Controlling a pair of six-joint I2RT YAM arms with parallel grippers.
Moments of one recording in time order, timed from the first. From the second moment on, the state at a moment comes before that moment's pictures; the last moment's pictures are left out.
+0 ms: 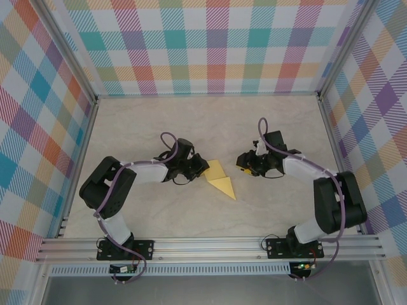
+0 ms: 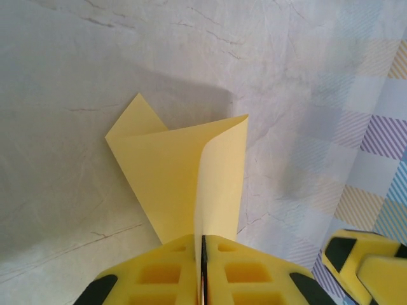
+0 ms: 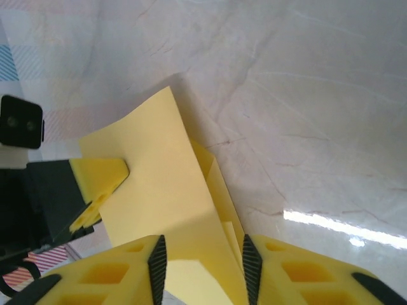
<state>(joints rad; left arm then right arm) -0.60 1.75 0.86 0.09 0.38 -1.20 0.30 1.46 0.77 -0.31 -0.60 0.68</state>
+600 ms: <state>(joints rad) -0.59 1.75 0.89 0.04 0.40 -1.17 0.87 1.26 0.60 -0.20 -0.06 0.25</state>
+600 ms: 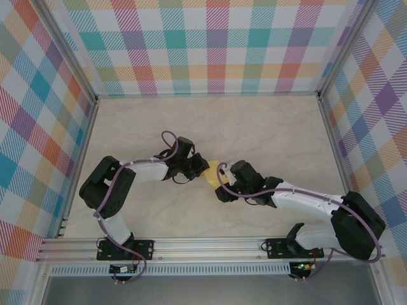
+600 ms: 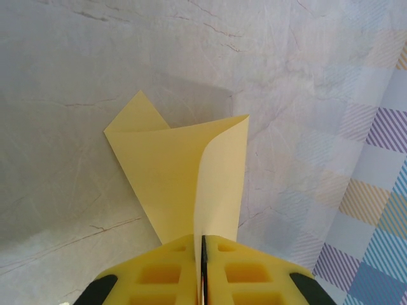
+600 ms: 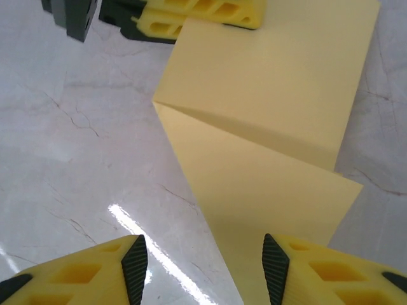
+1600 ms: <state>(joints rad) -0.59 1.75 0.90 0.02 0.40 -1.17 1.03 1.47 0.59 -0.02 0.34 0.00</state>
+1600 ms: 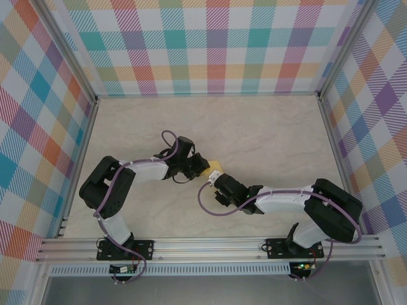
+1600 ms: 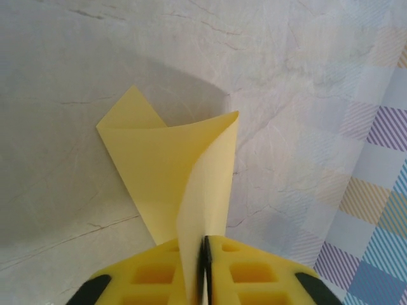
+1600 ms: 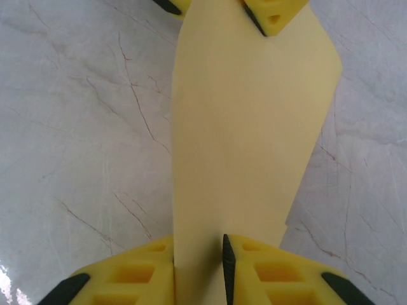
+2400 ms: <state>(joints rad) -0.59 1.79 0.90 0.02 0.38 -1.24 1.03 1.51 0.59 0.00 0.35 0.05</state>
